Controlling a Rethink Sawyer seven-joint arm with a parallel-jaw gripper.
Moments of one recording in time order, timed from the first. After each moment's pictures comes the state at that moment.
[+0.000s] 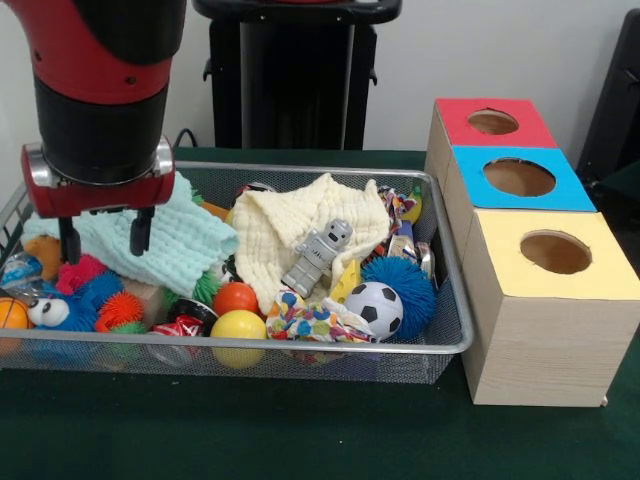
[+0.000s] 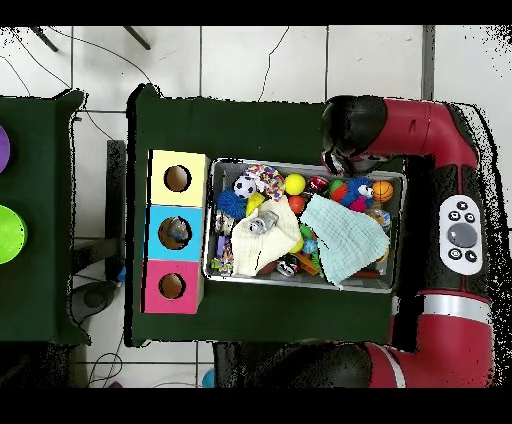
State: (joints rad) arm -0.50 -0.41 0.29 0.89 -0.55 1.27 1.17
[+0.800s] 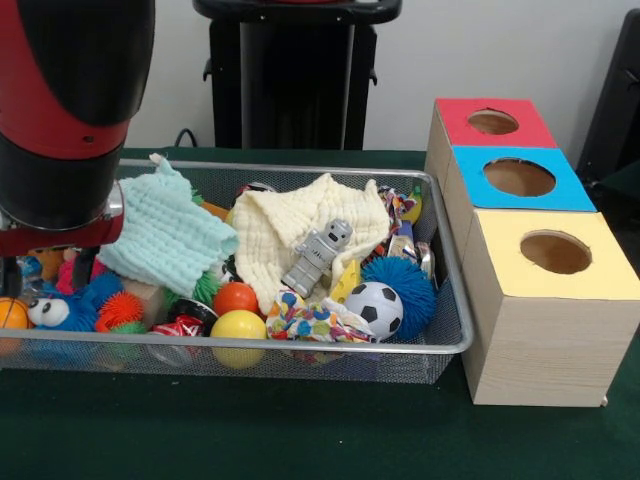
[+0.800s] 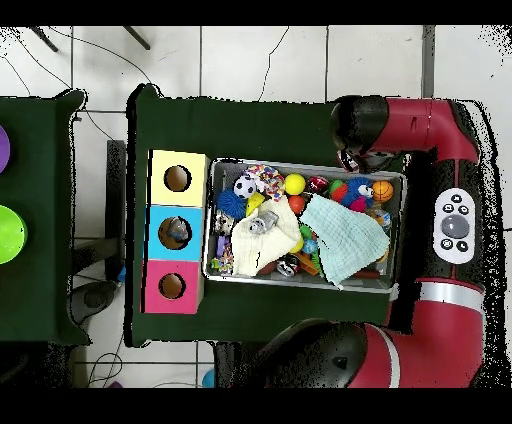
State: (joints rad) arm -0.50 -0.32 0.29 0.77 -0.68 1.27 1.11
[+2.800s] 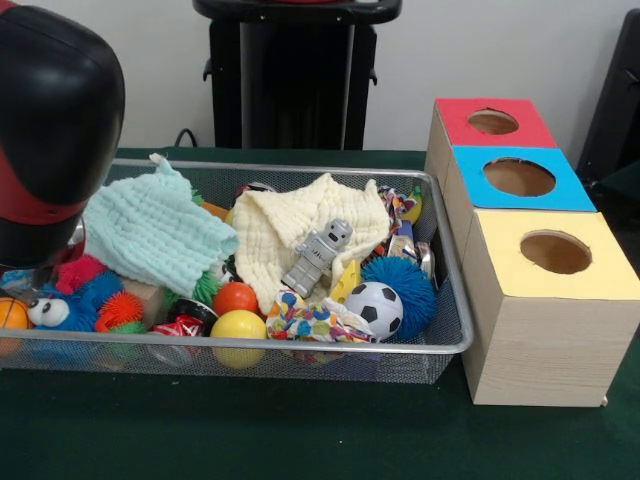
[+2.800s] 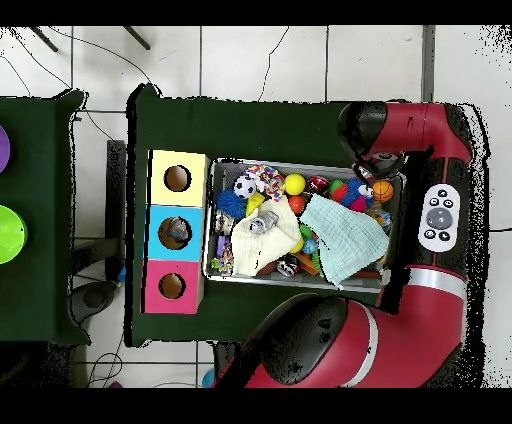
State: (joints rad) arm -0.48 -0.19 0.22 0.60 -0.77 1.41 0.99
